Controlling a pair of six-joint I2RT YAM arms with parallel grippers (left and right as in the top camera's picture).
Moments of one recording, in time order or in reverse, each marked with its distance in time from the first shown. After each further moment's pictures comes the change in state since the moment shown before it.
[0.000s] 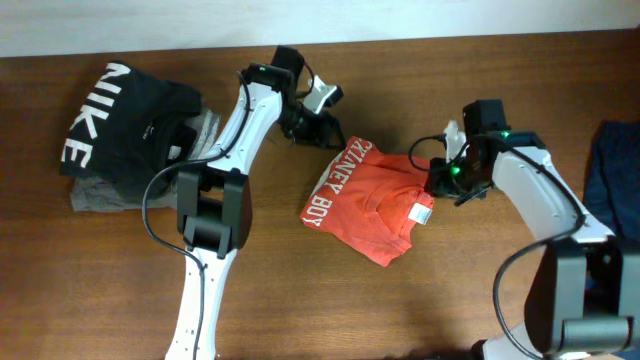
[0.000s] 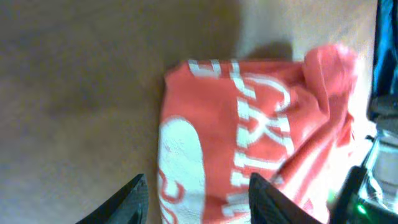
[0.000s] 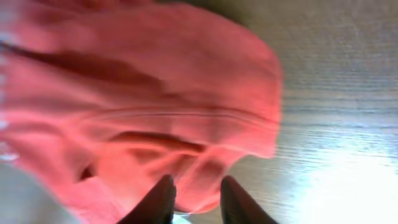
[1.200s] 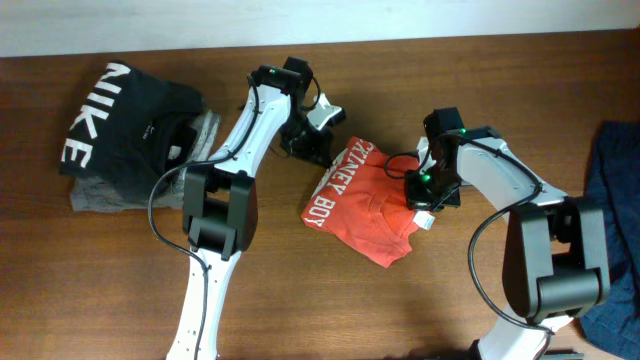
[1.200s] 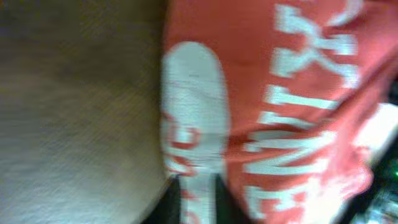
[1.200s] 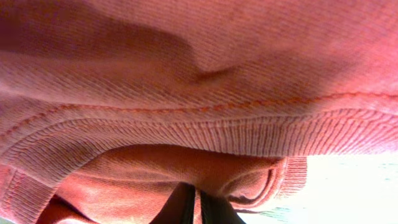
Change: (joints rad) left arm -0.034 0.001 0.000 -0.139 -0.136 0.113; right arm 0.119 0.186 0.022 -0.044 0.076 0.109
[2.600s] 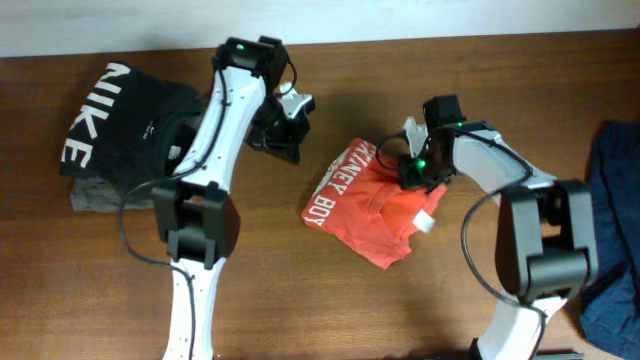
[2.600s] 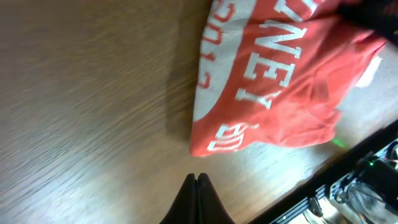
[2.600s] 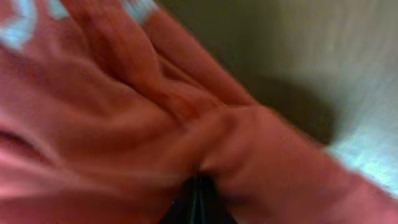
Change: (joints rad) left arm 0.063 -0.174 0.091 -0.307 -0.187 -0.161; right arm -0.026 0.107 0.063 0.165 -0.080 -0.172
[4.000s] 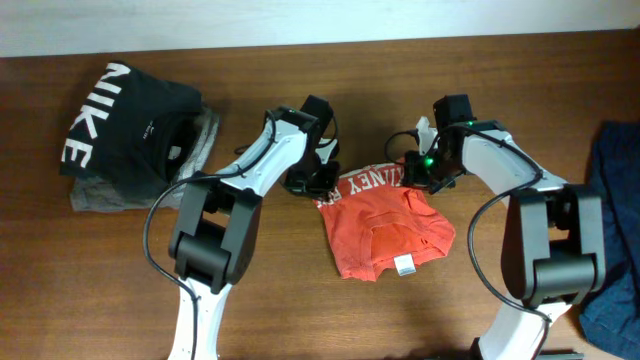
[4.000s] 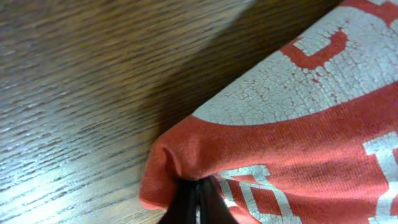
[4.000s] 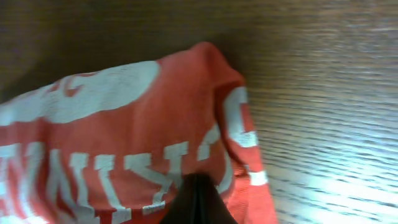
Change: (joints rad) left arm -0.172 -0.116 -0.669 0.627 -0.054 -0.328; right arm -0.023 -0.036 -0.011 0.012 -0.018 0.105
